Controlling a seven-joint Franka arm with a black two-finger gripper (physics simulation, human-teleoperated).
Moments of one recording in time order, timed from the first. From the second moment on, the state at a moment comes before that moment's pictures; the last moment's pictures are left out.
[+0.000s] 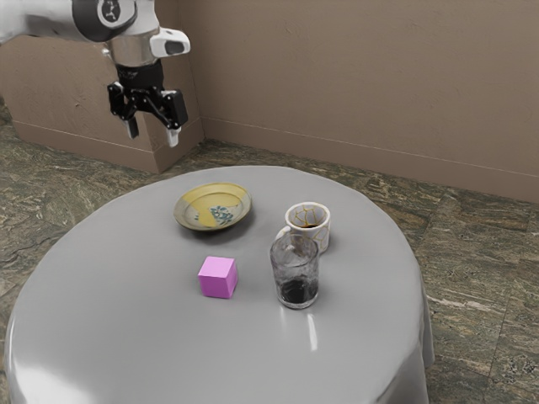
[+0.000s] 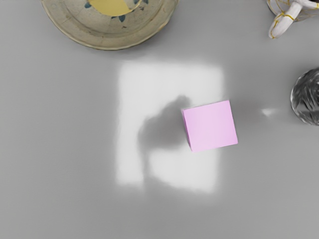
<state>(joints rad) 0.03 0.12 -0.01 -1.45 0.03 1.52 -0.03</state>
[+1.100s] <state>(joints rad) 0.01 0.33 -0.04 -1.68 -0.01 1.80 -0.08</state>
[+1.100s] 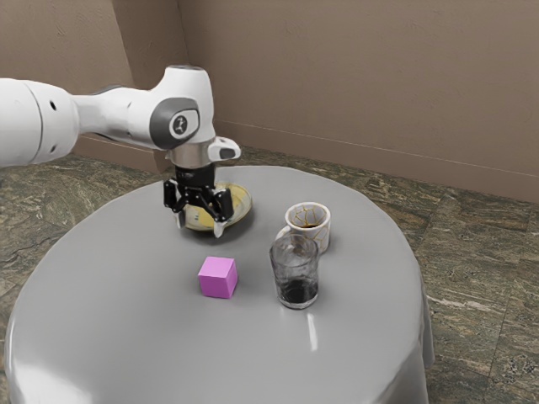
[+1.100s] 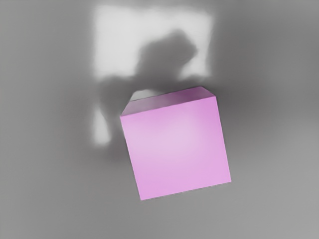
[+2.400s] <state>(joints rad) 0.01 0.35 -0.06 -1.92 -0.01 2.19 -0.16</state>
